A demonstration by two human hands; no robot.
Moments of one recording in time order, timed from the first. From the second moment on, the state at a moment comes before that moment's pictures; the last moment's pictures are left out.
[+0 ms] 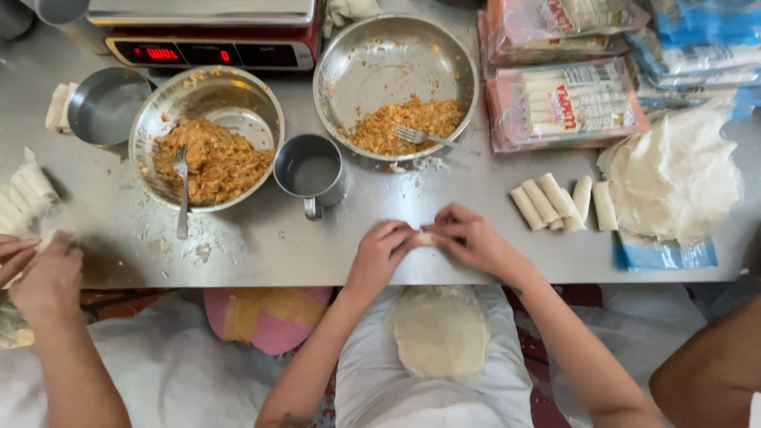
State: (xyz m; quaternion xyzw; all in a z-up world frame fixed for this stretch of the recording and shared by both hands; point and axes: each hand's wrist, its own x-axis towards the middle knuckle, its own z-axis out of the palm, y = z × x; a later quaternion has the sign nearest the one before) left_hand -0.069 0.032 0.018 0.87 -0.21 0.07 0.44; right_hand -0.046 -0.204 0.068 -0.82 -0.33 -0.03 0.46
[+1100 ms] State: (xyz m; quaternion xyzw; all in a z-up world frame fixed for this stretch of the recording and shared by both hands) left_hand -0.188 0.011 -0.133 0.90 -0.14 -0.16 0.38; right_hand -0.212 -0.286 -0.085 -0.93 -0.03 -0.33 0.18
